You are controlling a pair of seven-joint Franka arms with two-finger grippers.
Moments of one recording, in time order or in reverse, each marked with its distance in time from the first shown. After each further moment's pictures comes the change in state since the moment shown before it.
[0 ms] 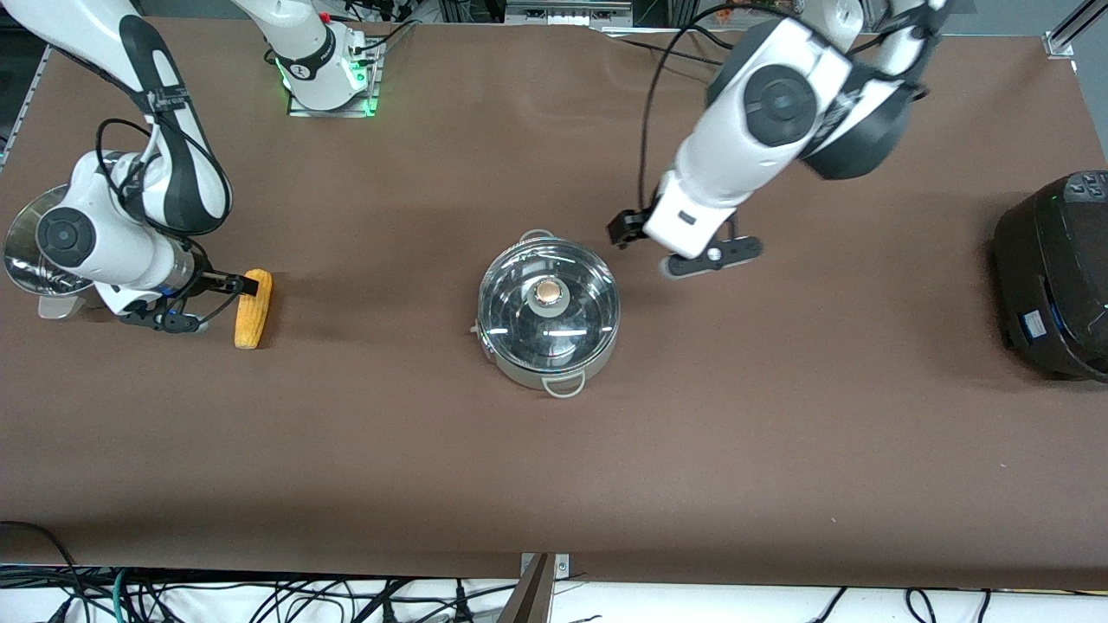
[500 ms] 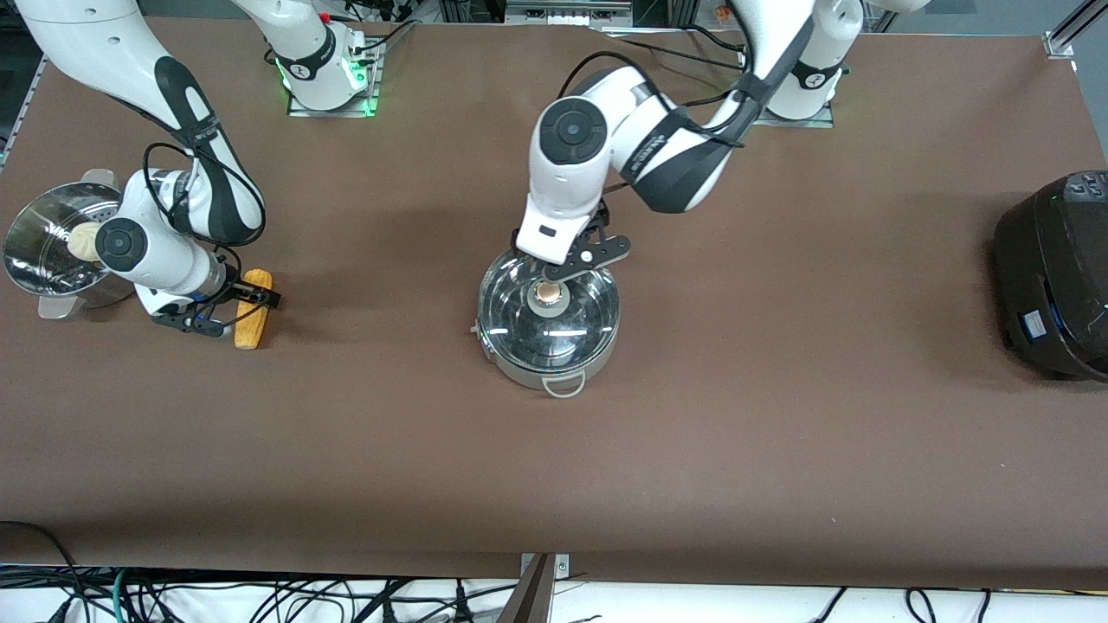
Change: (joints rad) left arm -0.246 0.277 0.049 0.252 0.161 0.019 -0.324; right arm 0.002 0.110 0.002 -0.036 0.000 0.159 0.062
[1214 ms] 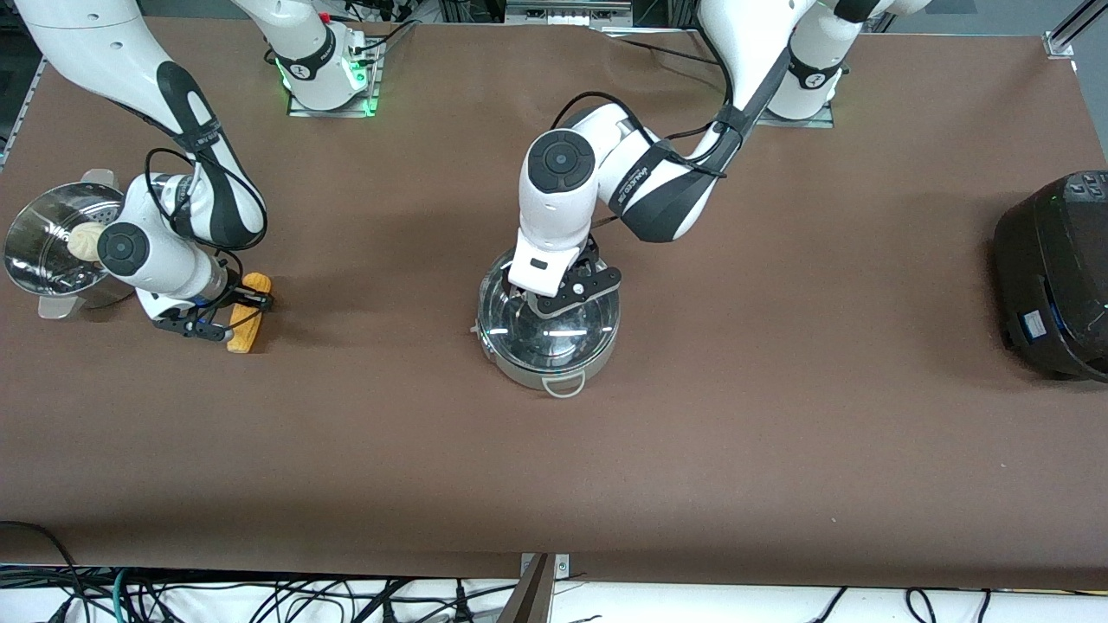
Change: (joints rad) left arm -0.035 0.107 0.074 0.109 0.031 0.080 -0.003; right arm 0.003 0.005 0.005 0.052 0.000 -0.052 0.000
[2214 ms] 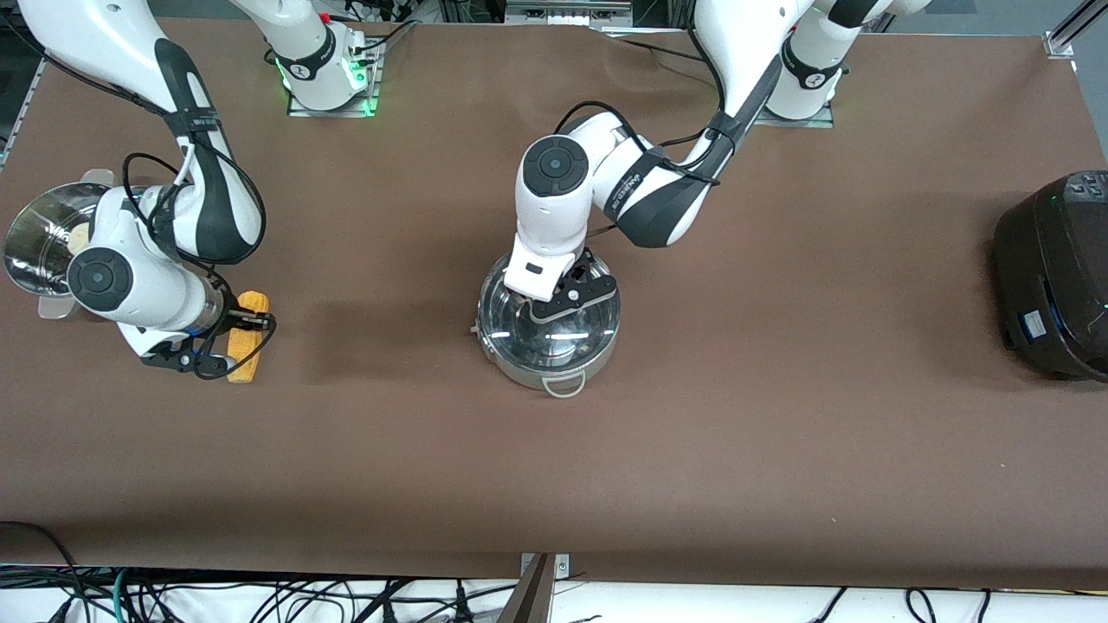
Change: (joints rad) left arm -0.011 0.014 0.011 0.006 0.032 0.016 0.030; right arm 0.107 -0.005 0.008 0.307 0.000 -0.308 0.014
